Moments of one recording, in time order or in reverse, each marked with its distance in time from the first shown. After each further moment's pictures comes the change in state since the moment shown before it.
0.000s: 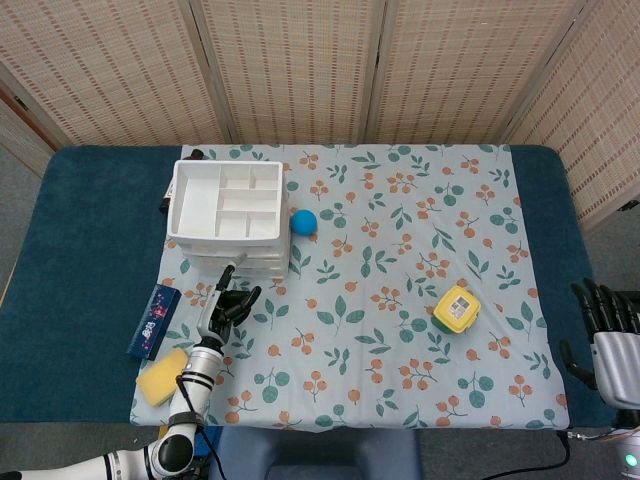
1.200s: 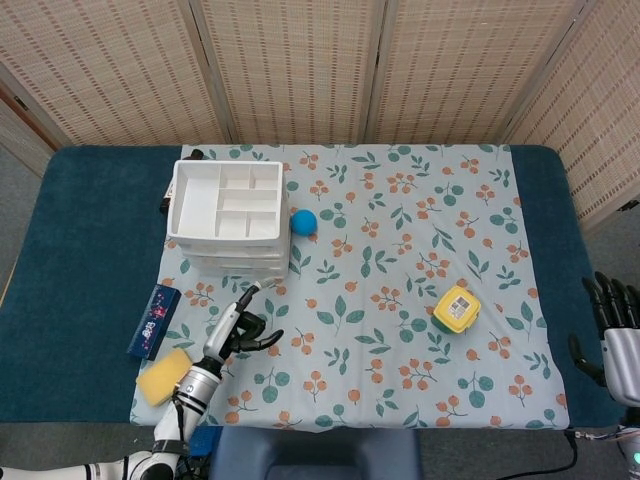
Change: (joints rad) left arm -0.033 0.119 0.220 -0.076 0.213 0.064 0.224; right arm 0.000 0.012 0.017 0.018 -0.007 0.028 0.017
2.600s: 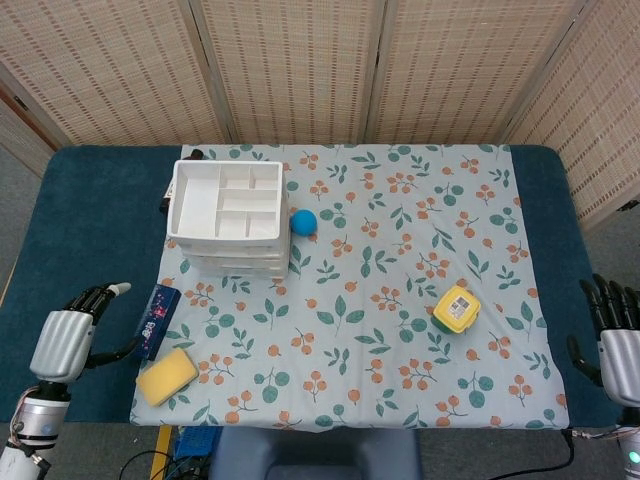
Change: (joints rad) left arm 0.272 0.543 0.119 -0.073 0.337 0.354 0.560; right arm 0.003 -0.041 -0.004 0.055 0.003 0.007 -0.015
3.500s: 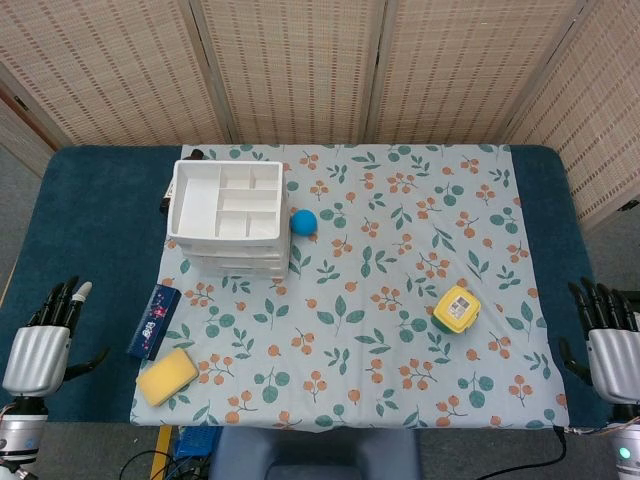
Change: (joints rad) left arm 0.079 -0.001 0.030 0.073 -0.050 0.055 0.179; right arm 0.018 -0.020 -0.012 0.011 0.020 -0.048 -0.022
